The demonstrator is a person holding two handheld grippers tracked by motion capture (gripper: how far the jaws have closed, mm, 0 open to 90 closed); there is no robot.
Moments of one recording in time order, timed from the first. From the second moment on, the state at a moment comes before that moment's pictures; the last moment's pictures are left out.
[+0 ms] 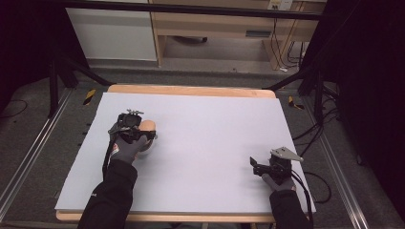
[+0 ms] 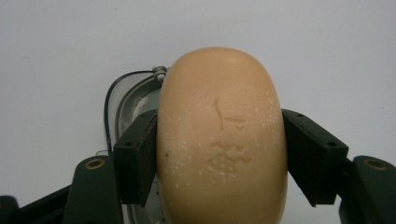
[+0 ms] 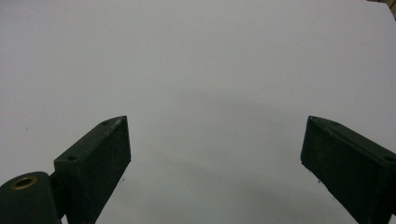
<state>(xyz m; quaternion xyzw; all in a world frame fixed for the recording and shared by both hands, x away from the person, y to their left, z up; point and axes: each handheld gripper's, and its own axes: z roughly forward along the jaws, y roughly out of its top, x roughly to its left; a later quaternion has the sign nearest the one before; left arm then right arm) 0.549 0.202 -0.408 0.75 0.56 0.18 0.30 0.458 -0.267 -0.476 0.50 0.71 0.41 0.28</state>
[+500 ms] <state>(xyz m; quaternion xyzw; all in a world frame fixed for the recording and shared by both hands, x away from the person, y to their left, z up) 0.549 0.208 -0.415 0.75 0.57 0.18 0.29 0.458 -0.266 -0.476 0.50 0.71 0.40 0.28</state>
